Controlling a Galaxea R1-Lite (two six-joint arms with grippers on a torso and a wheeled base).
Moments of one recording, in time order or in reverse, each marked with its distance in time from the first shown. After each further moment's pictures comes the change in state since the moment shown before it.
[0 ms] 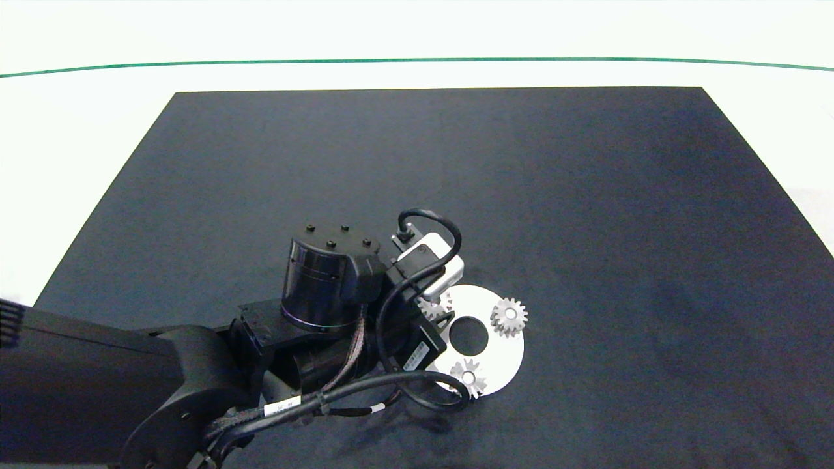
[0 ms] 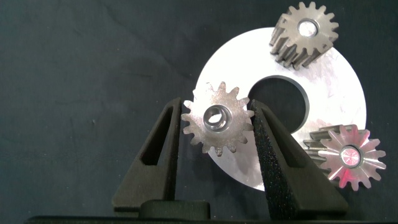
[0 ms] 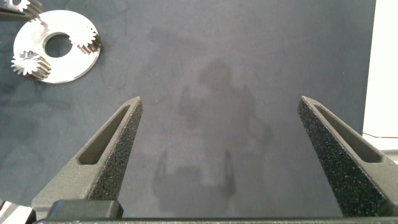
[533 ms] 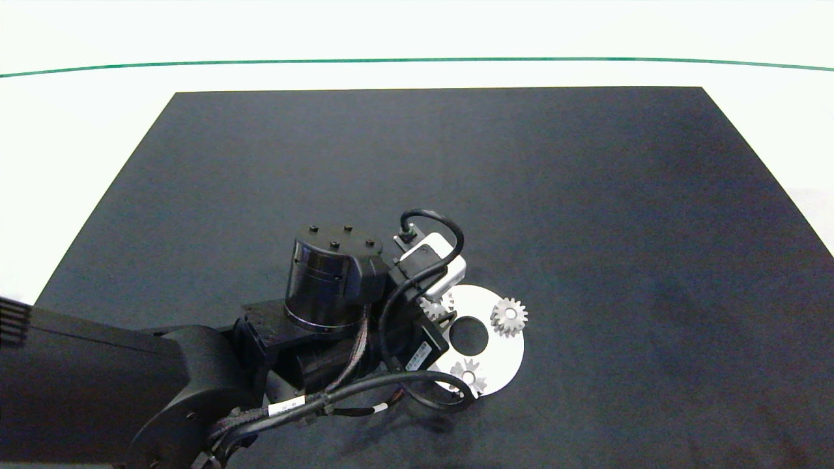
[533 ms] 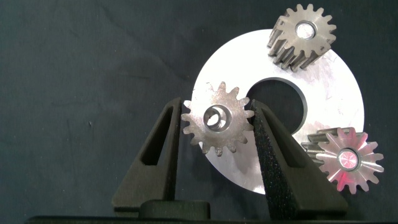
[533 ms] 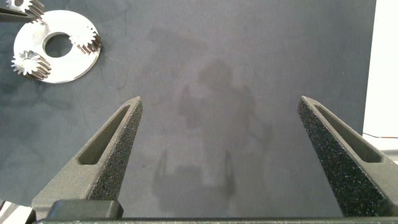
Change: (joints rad) left arm -0.001 0.007 -0.005 -0.003 -0.001 -0.004; right arm 0.000 0.000 0.000 0.000 0.000 0.000
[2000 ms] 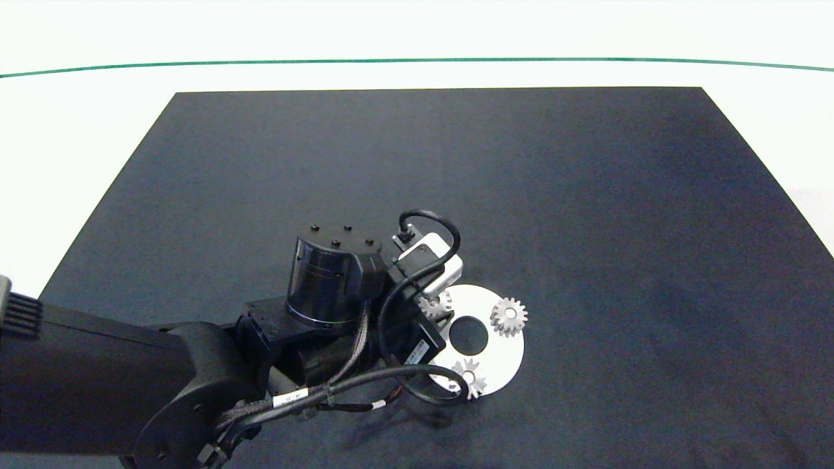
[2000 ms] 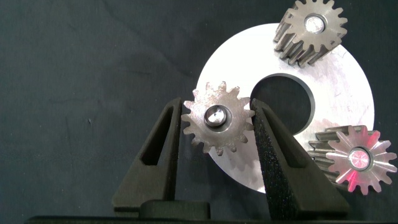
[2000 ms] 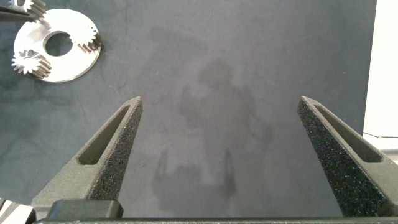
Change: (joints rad) left arm 0.017 0.011 -0.006 0.005 -0.008 0.002; right arm 0.000 0.001 0.002 0.000 0.001 0.001
